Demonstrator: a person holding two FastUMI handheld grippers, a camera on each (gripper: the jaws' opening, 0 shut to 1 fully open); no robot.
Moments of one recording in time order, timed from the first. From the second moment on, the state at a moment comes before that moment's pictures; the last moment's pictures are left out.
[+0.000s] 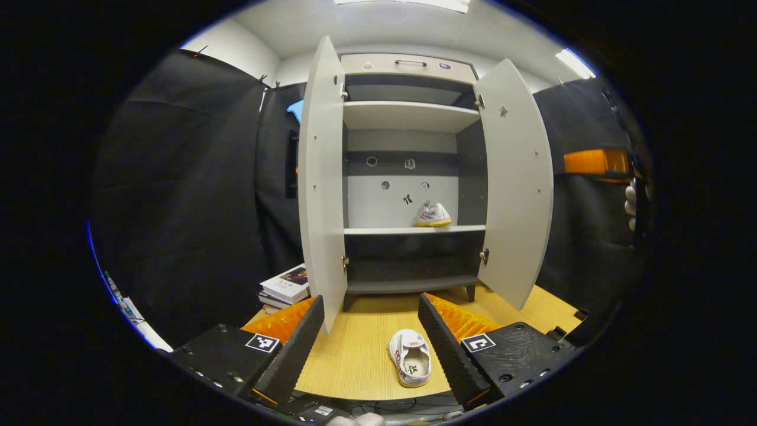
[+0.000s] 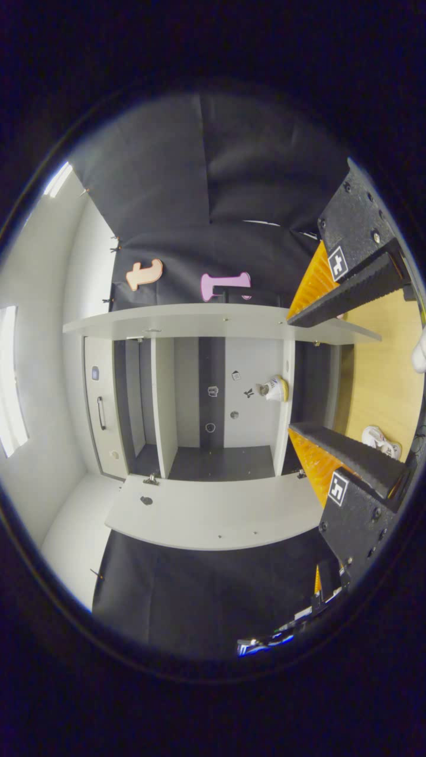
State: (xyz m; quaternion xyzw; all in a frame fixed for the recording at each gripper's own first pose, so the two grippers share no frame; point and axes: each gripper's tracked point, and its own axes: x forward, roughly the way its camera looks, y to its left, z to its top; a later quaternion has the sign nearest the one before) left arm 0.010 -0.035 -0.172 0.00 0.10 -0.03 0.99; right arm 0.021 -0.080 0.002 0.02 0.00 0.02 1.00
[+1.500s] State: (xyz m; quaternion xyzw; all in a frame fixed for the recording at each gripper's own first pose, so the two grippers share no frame) left arm 0.166 -0.081 -0.462 0.04 0.31 -0.04 0.95; right arm 0.040 -0.073 -0.030 -0.02 0.08 0.07 0.99
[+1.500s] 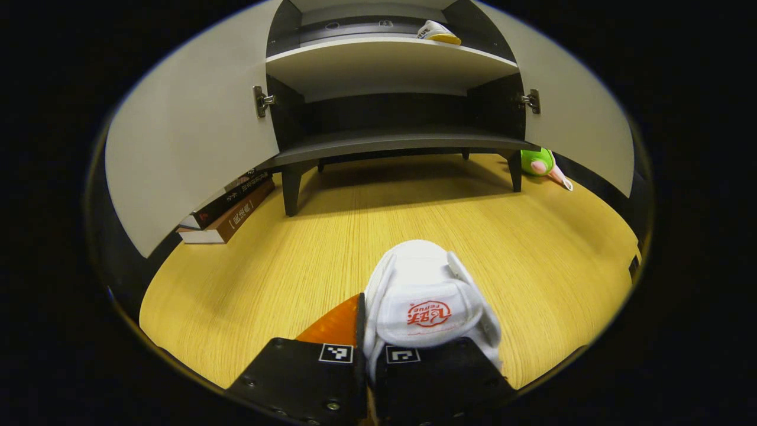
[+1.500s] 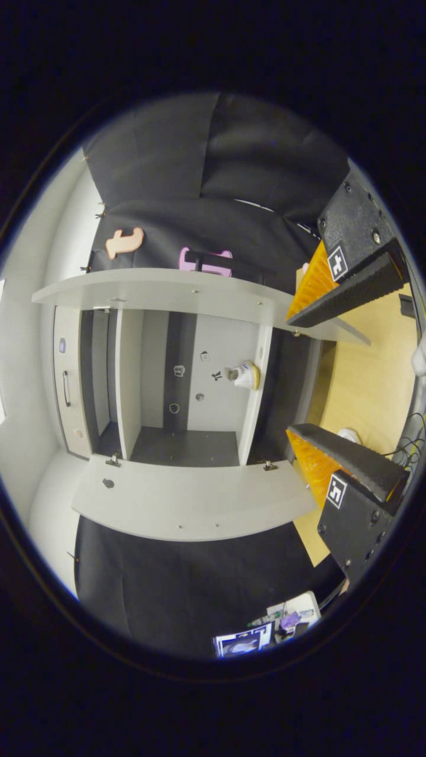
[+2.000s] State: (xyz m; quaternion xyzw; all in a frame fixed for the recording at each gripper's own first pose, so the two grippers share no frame) left arm 0.132 -0.064 -0.320 0.03 0.25 -0.02 0.97; right arm 0.036 -0.067 -0.013 -0.01 0.05 0.08 1.00
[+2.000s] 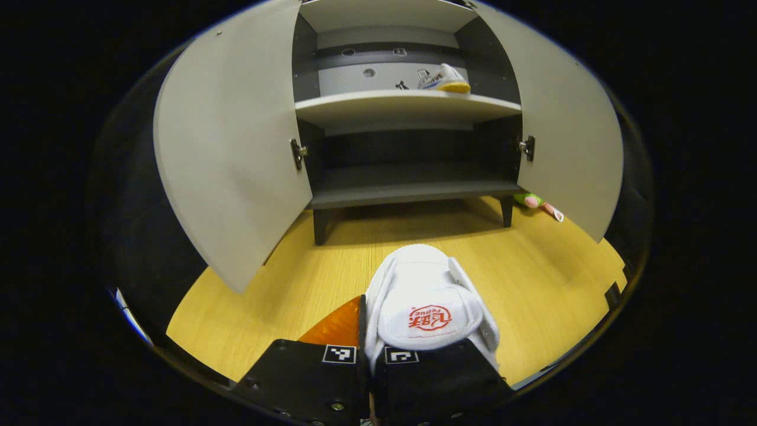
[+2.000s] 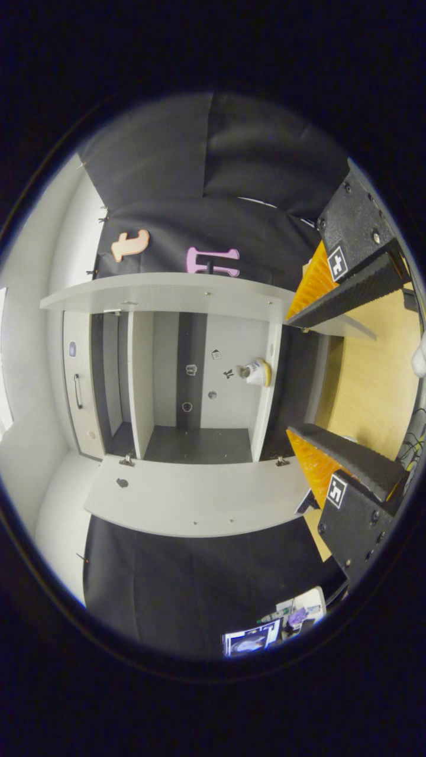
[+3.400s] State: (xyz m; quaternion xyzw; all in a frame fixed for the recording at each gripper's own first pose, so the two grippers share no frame) left arm 0.397 -0.042 -0.031 -0.01 0.10 0.04 0.99; right arm 0.085 -0.037 -0.004 0.00 0.02 0.19 0.98
